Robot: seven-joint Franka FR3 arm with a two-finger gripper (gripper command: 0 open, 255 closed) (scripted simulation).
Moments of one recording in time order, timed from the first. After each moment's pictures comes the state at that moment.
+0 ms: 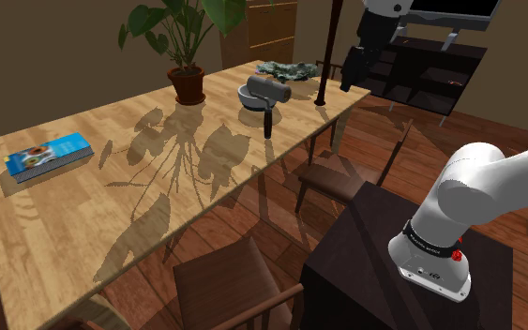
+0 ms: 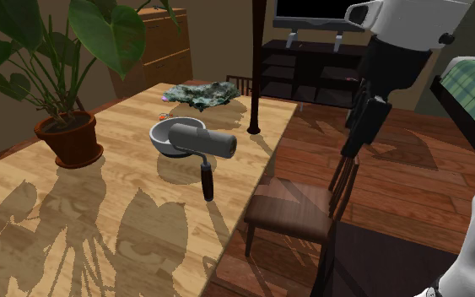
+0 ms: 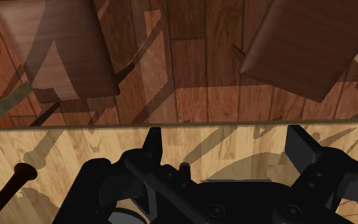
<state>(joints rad) -0.02 -0.84 0.05 -2.31 0.01 1.64 0.06</state>
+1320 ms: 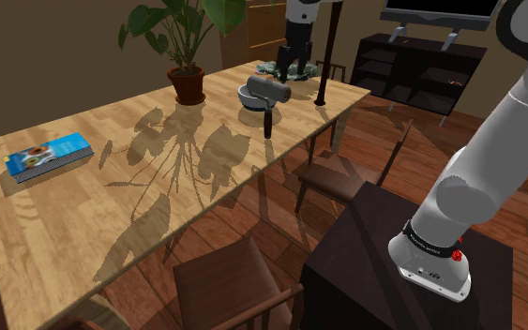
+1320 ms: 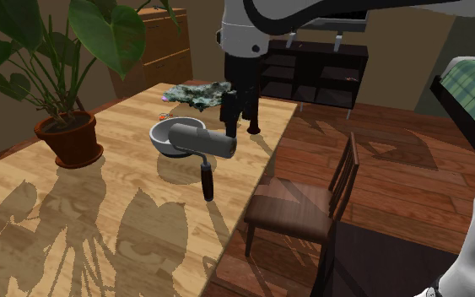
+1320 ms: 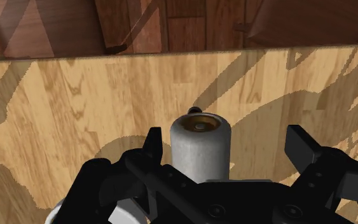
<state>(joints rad) -0.05 -0.08 -0.04 -1.77 0.02 1.74 -0.07</state>
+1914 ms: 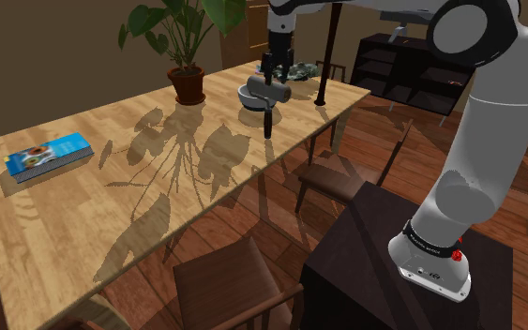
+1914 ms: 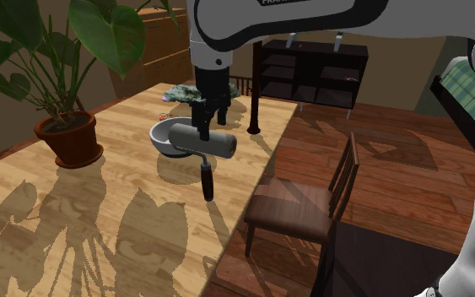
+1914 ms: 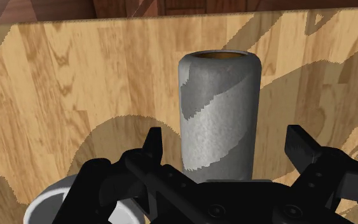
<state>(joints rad) -0.06 0.20 -0.05 -1.51 0.05 1.72 -0.10</state>
